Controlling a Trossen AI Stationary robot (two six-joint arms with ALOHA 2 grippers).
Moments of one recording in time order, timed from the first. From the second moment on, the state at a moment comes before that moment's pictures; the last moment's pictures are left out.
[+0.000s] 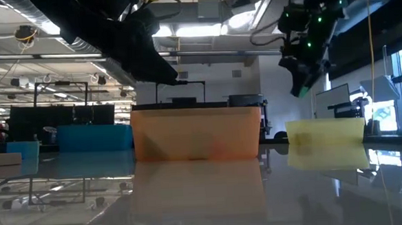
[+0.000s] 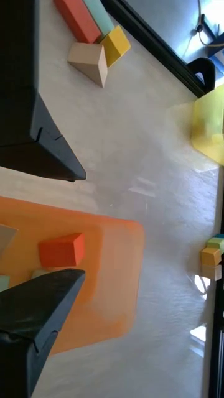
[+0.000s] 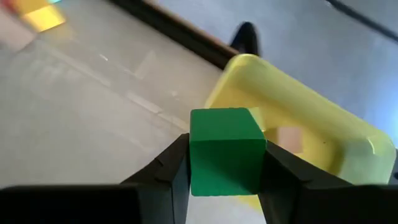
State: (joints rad) left arm 0.13 1.33 0.68 0.12 -0.06 -0.02; right arm -0.75 1.29 0.97 -0.69 0.23 0.17
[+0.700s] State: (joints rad) left arm 0.13 1.33 0.68 0.12 -0.06 -0.05; right arm -0.98 1.50 0.97 -0.64 0.17 0.12
